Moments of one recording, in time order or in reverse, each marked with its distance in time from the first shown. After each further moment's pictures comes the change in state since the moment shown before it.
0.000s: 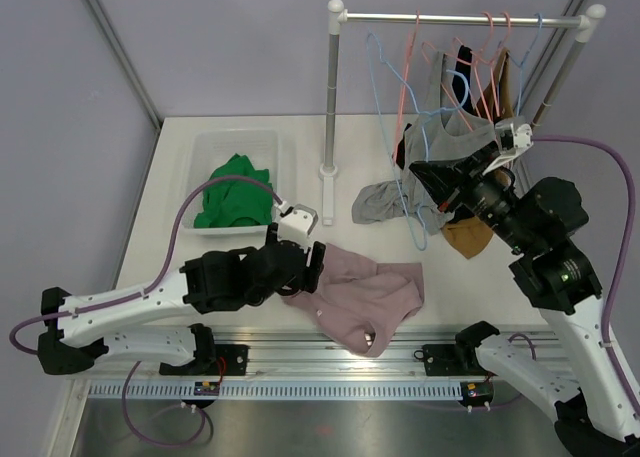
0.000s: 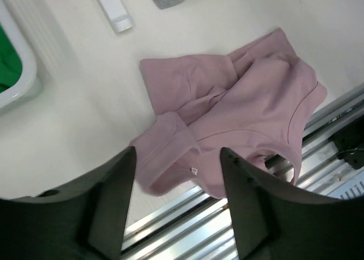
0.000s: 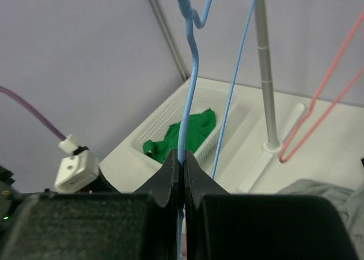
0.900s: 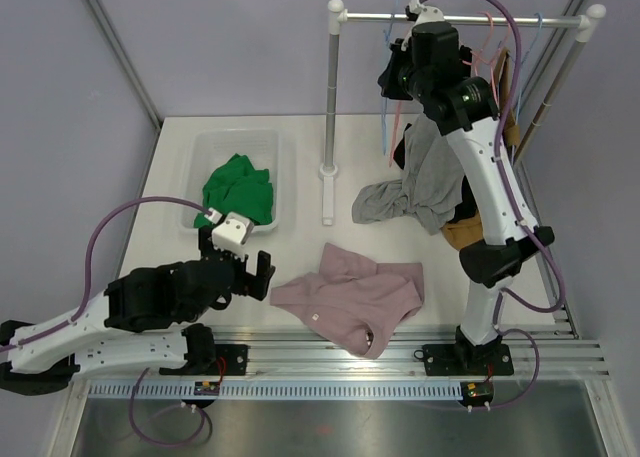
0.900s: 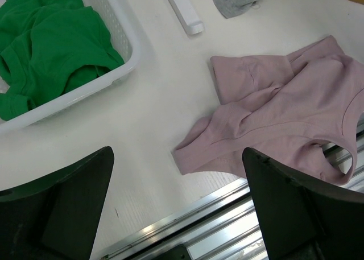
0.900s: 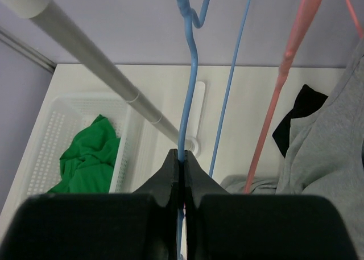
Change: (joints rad) left arm 0.000 -0.370 -0.041 -0.274 -0.143 0.073; right arm -0.018 1.097 1.239 -0.671 0.425 -0.051
